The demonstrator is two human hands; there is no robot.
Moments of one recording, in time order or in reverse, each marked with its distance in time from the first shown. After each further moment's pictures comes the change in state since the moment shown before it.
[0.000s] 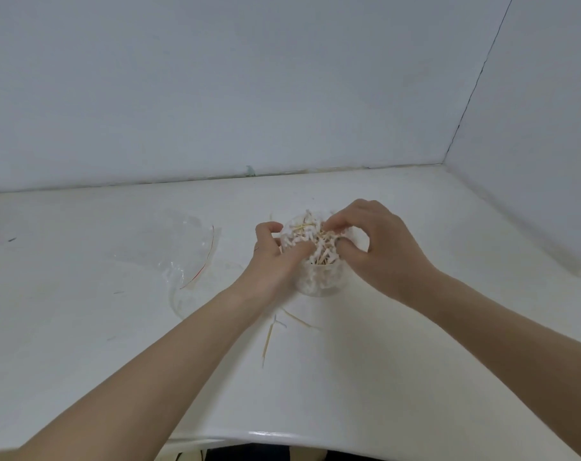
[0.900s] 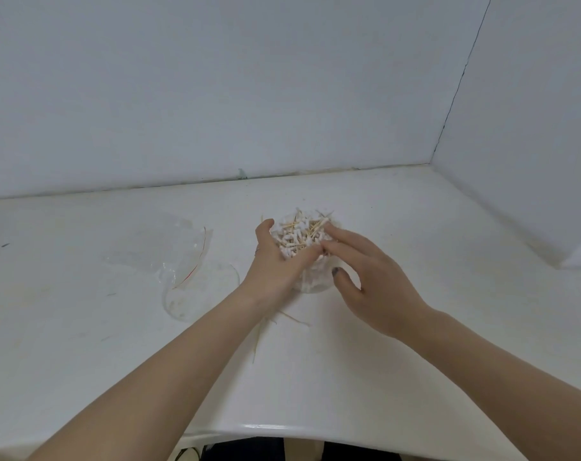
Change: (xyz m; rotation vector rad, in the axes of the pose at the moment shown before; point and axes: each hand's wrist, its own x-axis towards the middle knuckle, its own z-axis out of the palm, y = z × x) left_hand -0.002 -0.005 0.022 -0.008 0.025 0.114; right_hand -0.048 0.021 0.018 -0.097 -0.018 -0.064
